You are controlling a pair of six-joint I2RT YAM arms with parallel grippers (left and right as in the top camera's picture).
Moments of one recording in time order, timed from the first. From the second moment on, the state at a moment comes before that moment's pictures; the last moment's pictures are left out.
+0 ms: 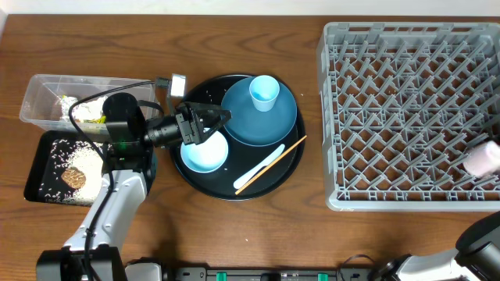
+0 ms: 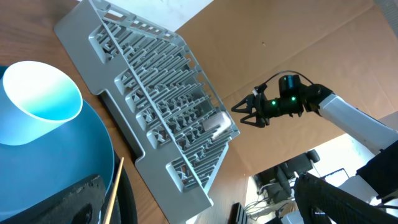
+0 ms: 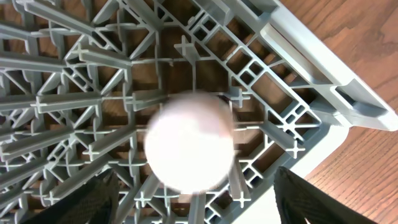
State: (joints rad) left arm 0.04 1.37 0.67 0.50 1.25 -0.75; right arm -0.79 1.73 1.48 -0.97 -0.05 0.07
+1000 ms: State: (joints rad) left arm 0.04 1.37 0.67 0.50 1.25 -0.75; right arm -0.49 1.57 1.48 -1.19 -0.36 0.10
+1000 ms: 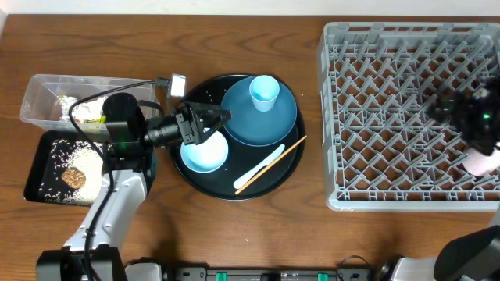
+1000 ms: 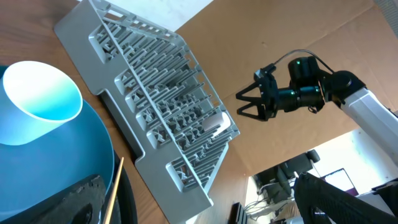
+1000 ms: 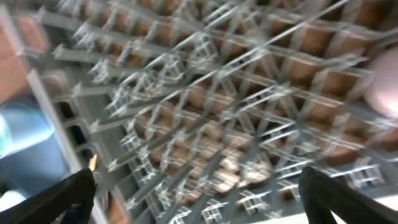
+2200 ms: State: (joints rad) left arm 0.04 1.37 0.67 0.52 1.16 -0.75; right arm -0.19 1.57 1.34 -1.37 -0.34 0.07
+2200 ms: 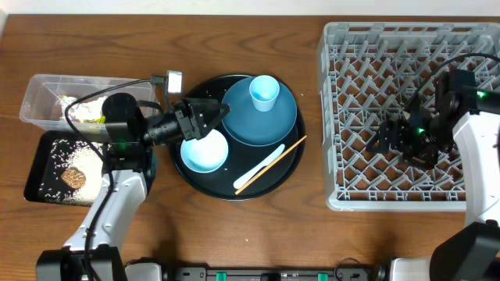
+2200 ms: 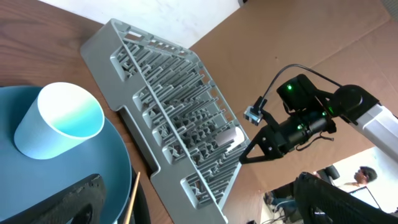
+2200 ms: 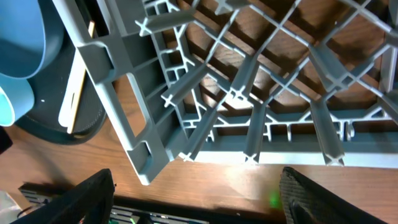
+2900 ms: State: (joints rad) left arm -0.06 1.37 0.70 0.41 0.97 -0.92; right arm -0.19 1.57 1.32 -1.37 -0.34 0.07
